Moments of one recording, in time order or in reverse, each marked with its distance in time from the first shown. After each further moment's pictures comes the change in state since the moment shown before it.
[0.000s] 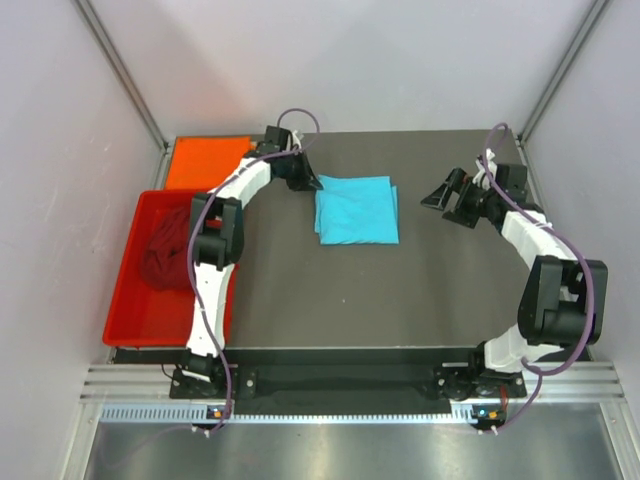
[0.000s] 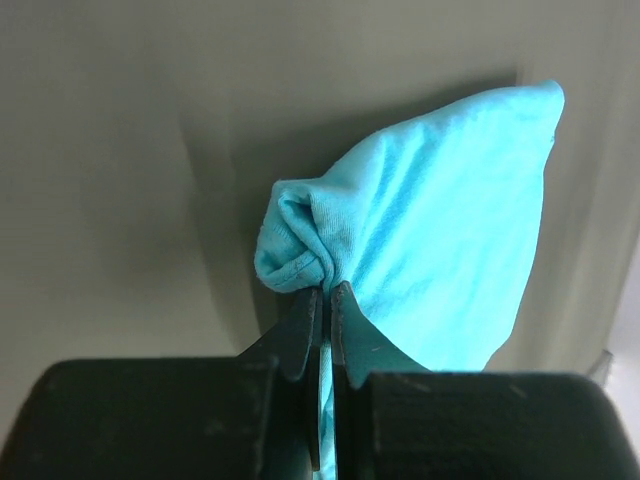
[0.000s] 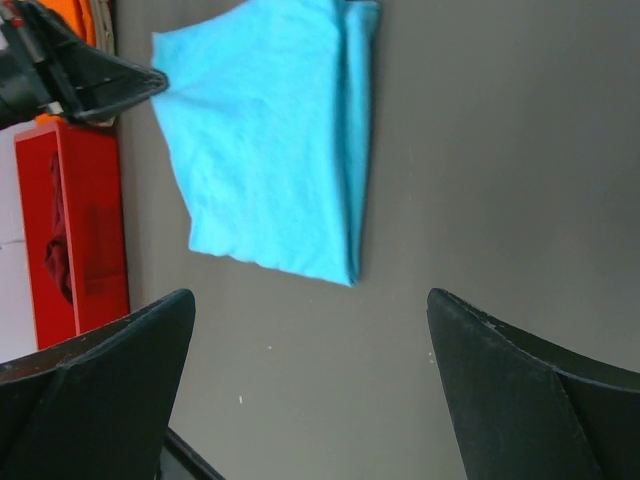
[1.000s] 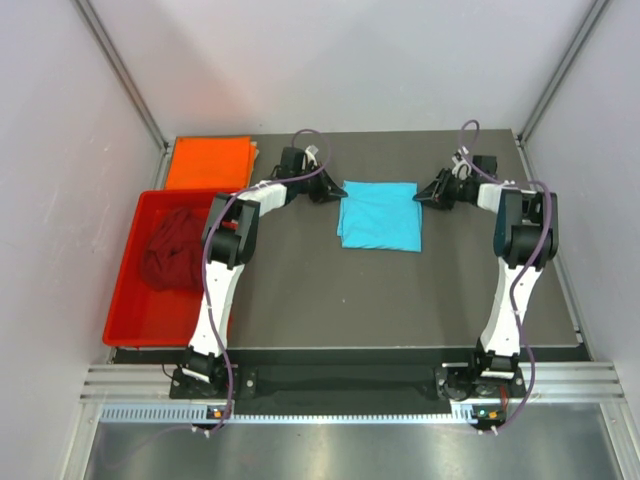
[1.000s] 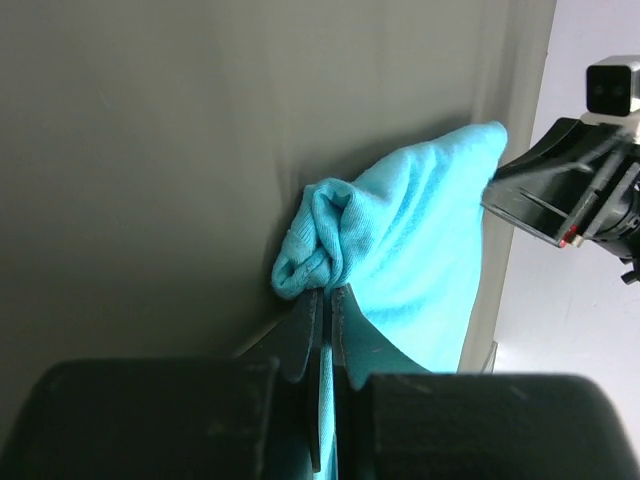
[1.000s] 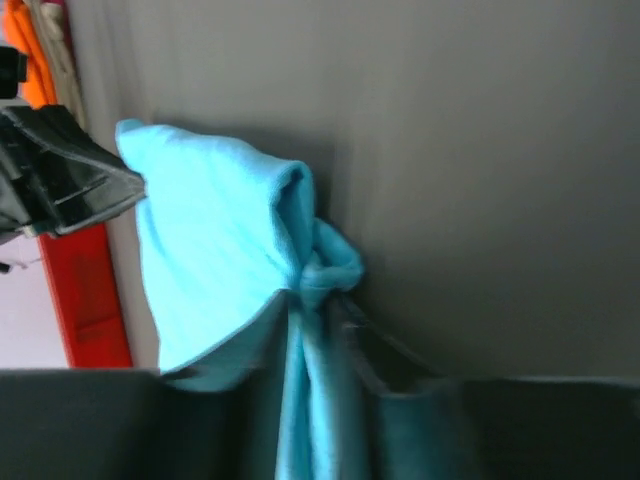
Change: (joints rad) left arm -0.058 0.085 -0.170 0.485 0.135 -0.303; right arm 0.008 0.696 0.431 0.140 -0.131 0.044
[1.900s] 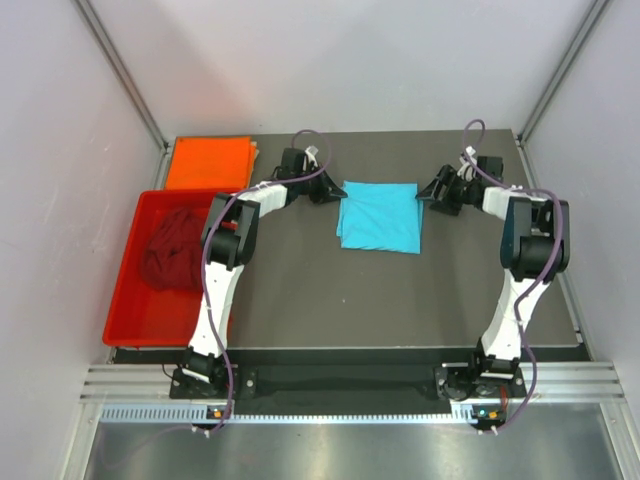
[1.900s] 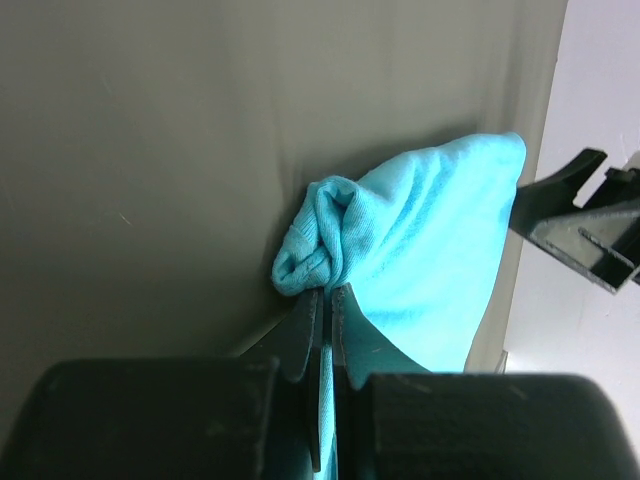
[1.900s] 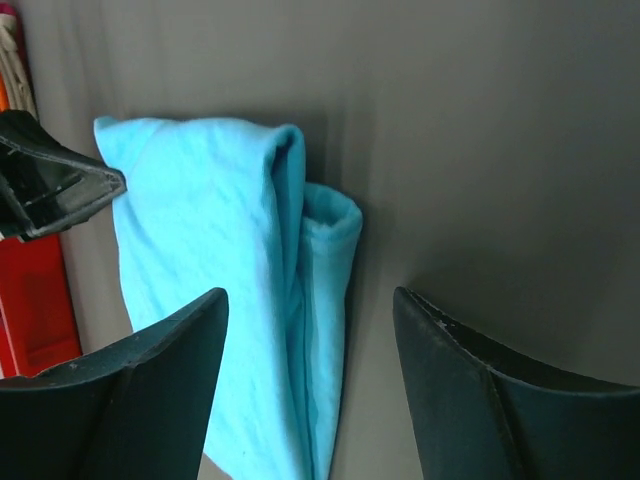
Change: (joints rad) left arm -0.011 -0.021 -0.031 0.000 -0.040 0.013; right arm 0.002 -0.180 -0.148 -0.010 0.125 -0.046
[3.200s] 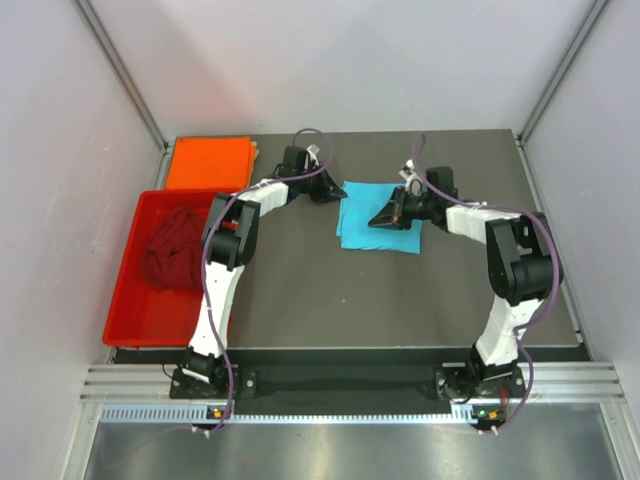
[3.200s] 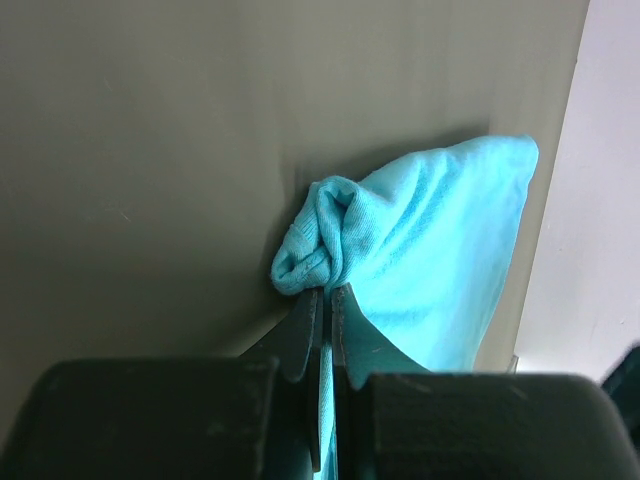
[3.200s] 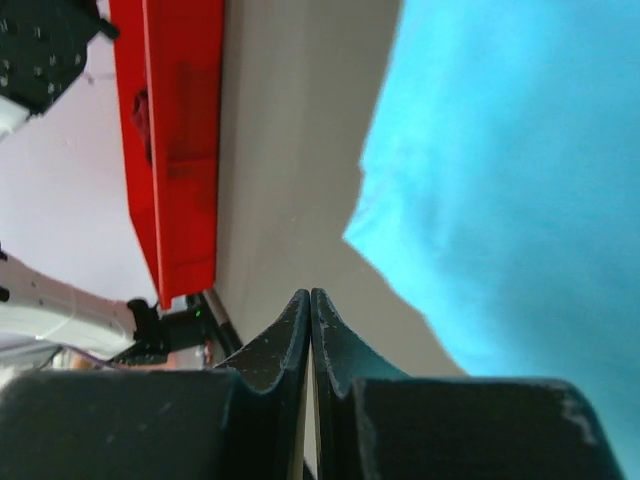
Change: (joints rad) left arm -0.003 -0.003 0.032 -0.067 -0.030 0.024; right arm 0.334 -0.187 -0.209 0.117 -0.212 0.184
